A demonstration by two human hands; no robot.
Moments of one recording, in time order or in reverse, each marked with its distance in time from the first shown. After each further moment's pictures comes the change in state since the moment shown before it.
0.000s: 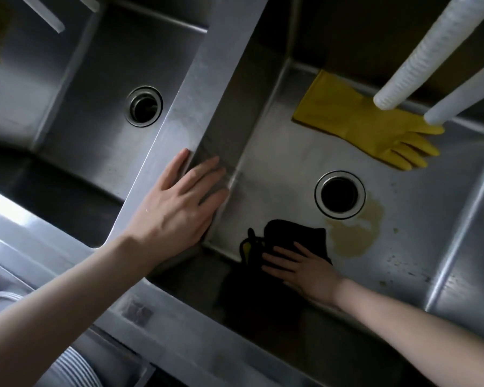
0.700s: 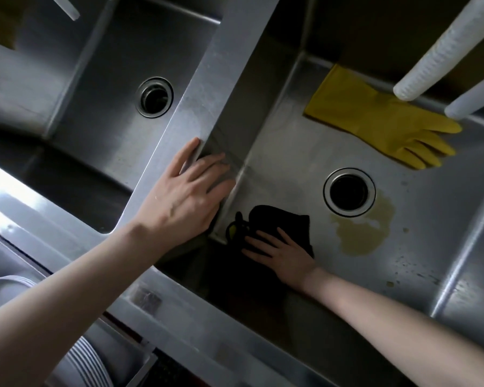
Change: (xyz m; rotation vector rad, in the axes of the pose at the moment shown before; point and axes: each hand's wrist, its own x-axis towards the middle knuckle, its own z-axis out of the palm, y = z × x) left_hand 0.001 -0.001 -0.001 -0.001 0.013 -0.033; right_hand 0.056 -0.023 -0.002 0.025 -0.051 0.071
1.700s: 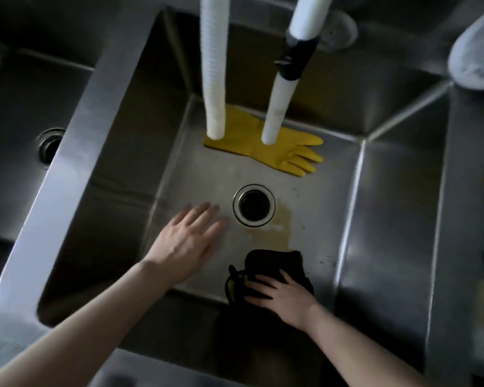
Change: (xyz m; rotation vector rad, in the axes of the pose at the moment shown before) left_hand 0.078 0.115 0.034 -0.271 -0.307 0.092; right_hand -0.170 0.032 0.012 0.164 -0.286 0.223
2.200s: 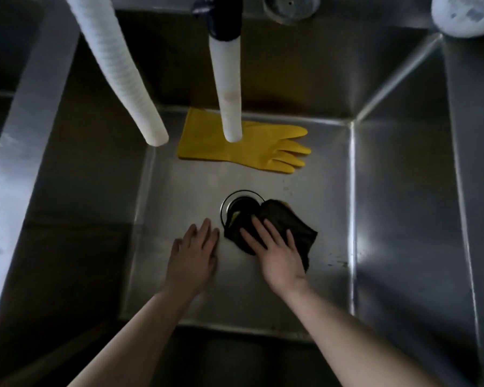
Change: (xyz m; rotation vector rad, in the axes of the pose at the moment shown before) left_hand 0.055 -0.002 0.115 -0.027 -0.186 -0.220; right_hand 0.055 0.028 -0.050 0.297 0.568 0.570
